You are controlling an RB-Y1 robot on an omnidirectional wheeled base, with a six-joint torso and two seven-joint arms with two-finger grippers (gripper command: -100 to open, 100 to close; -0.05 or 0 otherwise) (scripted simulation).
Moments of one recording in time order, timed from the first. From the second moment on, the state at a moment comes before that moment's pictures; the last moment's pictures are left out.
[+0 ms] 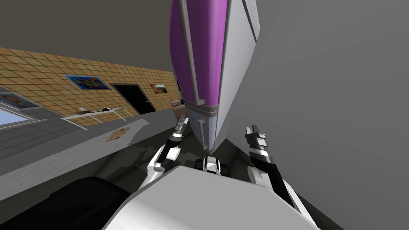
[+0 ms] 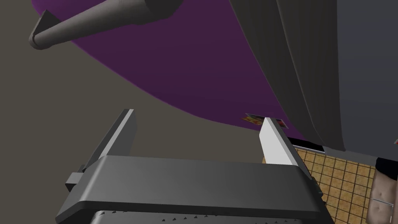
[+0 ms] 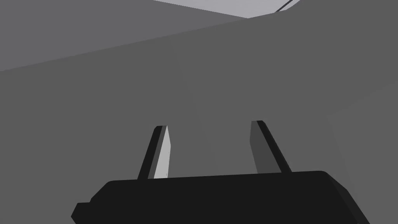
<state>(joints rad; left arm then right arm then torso) 0.39 0.35 0.01 -2.26 0.02 -0.37 0.01 0.52 -0.01 -0.01 -2.20 0.05 -0.37 -0.14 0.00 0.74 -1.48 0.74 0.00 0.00</state>
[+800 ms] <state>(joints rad) 0.28 0.55 0.00 -2.27 0.12 -0.23 0.05 0.52 -0.01 -0.01 -2.20 0.05 -0.37 -0.14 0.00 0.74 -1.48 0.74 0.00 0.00</state>
